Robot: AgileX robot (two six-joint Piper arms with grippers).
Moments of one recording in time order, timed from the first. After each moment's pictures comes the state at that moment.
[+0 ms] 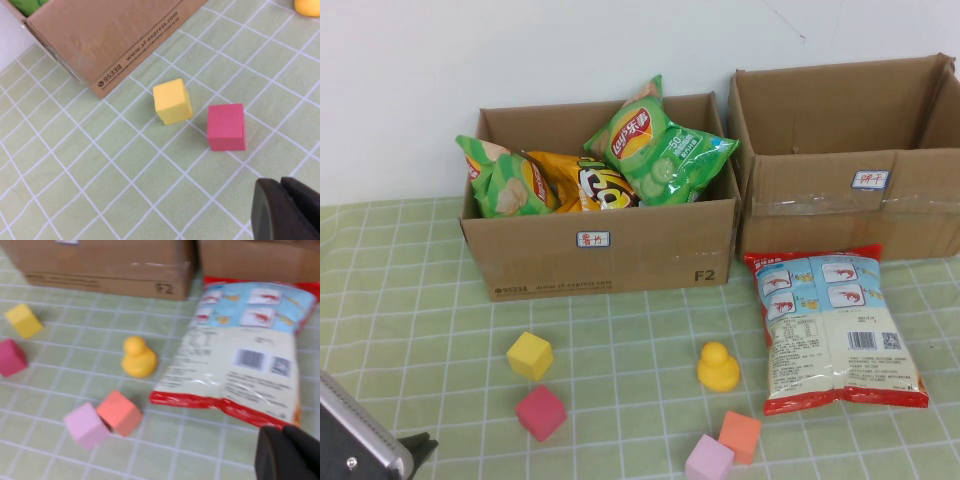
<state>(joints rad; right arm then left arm) 0.02 0.70 -0.37 0.84 0.56 -0.84 -0.44 0.63 -0.30 0.09 0.33 0.20</state>
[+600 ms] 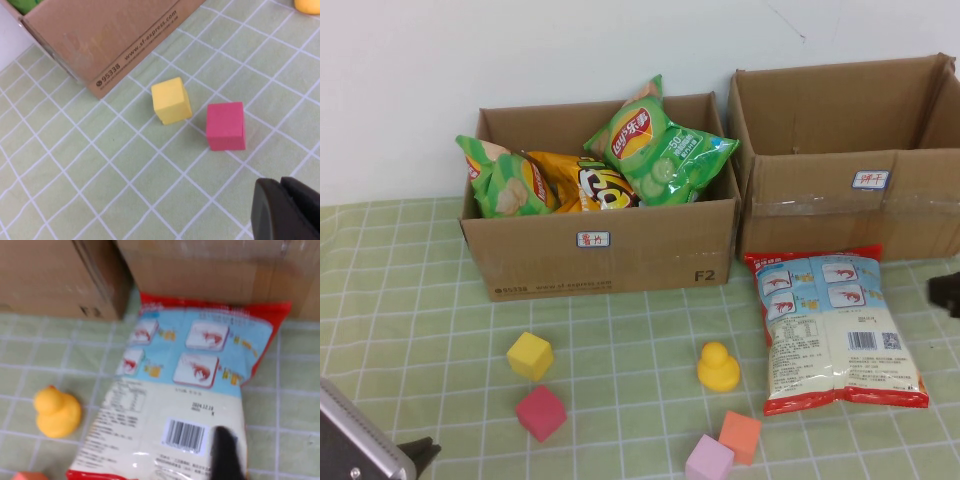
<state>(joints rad) 0.02 1.34 -0.69 0.99 0.38 -1.02 -0.44 0.63 -0.27 0.10 0.29 0.20</state>
